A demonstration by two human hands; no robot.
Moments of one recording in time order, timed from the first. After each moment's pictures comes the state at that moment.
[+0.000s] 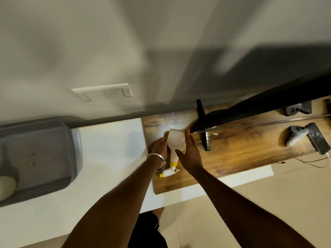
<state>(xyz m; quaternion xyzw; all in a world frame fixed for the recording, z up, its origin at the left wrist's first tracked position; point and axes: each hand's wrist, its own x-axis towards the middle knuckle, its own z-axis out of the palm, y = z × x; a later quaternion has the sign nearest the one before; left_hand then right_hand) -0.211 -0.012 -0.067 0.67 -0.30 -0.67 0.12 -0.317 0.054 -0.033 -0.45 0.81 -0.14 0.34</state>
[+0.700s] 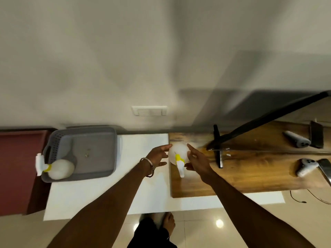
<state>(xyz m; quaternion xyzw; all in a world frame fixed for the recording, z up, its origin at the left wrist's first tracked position) -0.083 -0.007 0.080 0.57 -0.30 -0.75 0.14 -0.270 0.053 0.086 -0.31 0.70 -0.29 0.57</state>
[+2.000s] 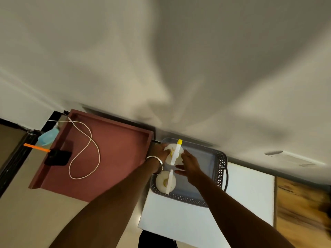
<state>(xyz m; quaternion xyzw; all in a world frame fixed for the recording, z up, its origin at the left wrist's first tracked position) 0.420 -0.124 0.012 0.72 -0.31 -0.58 0.22 0.286 -0.110 0.036 -0.20 0.70 -0.19 0.66</state>
